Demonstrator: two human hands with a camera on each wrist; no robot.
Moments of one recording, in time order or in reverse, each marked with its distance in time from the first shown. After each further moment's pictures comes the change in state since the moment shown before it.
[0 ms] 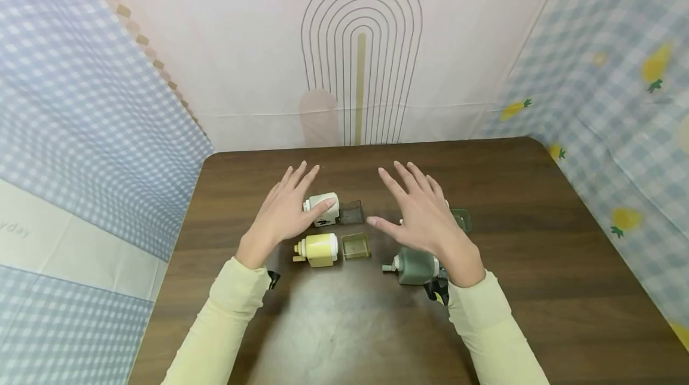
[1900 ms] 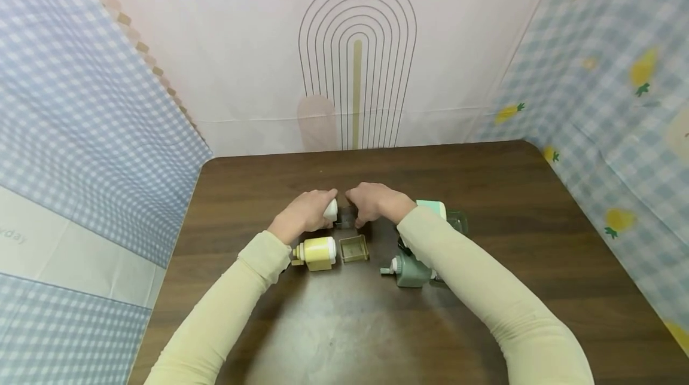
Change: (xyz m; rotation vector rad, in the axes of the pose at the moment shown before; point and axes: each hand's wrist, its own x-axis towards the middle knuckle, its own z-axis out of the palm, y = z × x) left_hand 0.056 0.010 0.037 0.225 -0.320 0.136; right_hand 0.116 -0.007 0.063 -0.105 -0.648 -0.094
